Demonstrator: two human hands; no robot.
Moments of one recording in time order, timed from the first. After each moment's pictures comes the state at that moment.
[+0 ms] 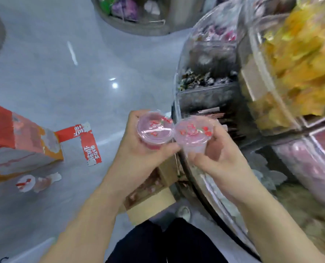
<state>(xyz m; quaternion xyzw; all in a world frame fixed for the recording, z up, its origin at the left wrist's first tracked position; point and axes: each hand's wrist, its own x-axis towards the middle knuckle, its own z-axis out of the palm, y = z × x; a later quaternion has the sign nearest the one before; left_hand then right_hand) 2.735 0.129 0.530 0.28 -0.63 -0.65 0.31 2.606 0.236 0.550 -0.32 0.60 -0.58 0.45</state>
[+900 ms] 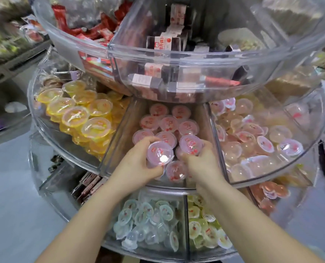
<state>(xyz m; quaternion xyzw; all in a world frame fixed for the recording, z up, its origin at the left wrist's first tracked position) 2.474 0.295 0.585 -0.04 -0.88 -0.47 -0.02 2.438 0.451 0.565 0.16 0.73 -0.66 0.08</state>
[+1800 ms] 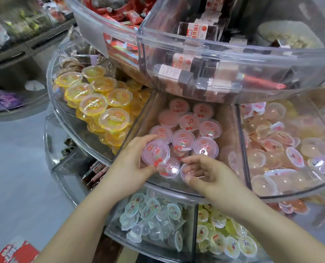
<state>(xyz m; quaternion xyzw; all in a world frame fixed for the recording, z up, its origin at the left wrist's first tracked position) 2.490 0.261 0.584 0.02 -0.90 -0.43 0.00 2.463 0.464 0.600 -0.10 0.81 -0.51 0.27</state>
